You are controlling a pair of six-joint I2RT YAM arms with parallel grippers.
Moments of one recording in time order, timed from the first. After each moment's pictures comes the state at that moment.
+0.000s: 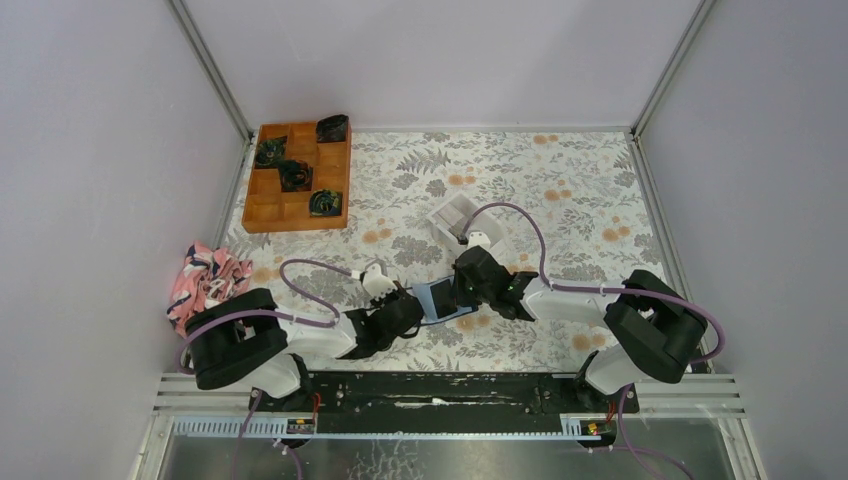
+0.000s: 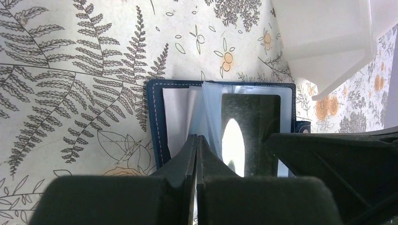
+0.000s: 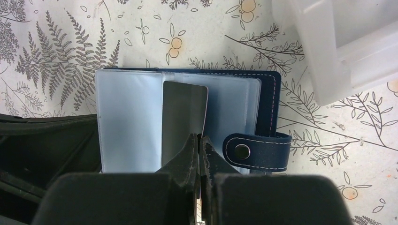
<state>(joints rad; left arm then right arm) -1.10 1.47 0.38 0.27 -0.61 -1.37 0.90 1.51 0.66 0.02 0.14 0.66</state>
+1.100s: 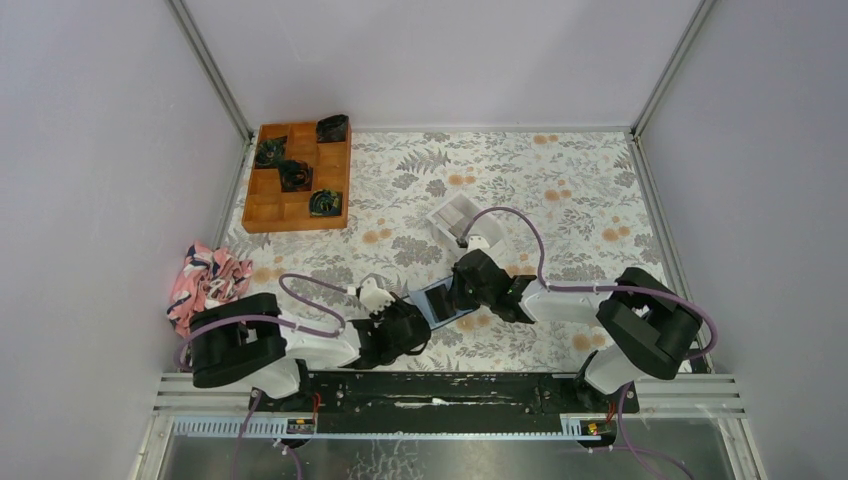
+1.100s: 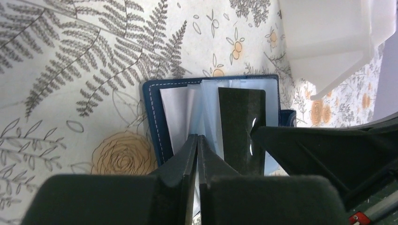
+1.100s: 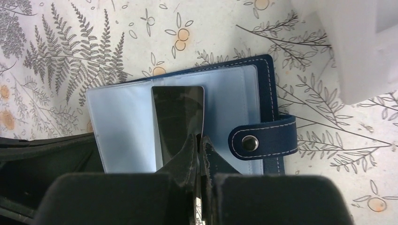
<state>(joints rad) -1.23 1.48 0.39 0.15 -0.76 -1.62 0.90 1.53 0.63 0.10 0.11 0.69</state>
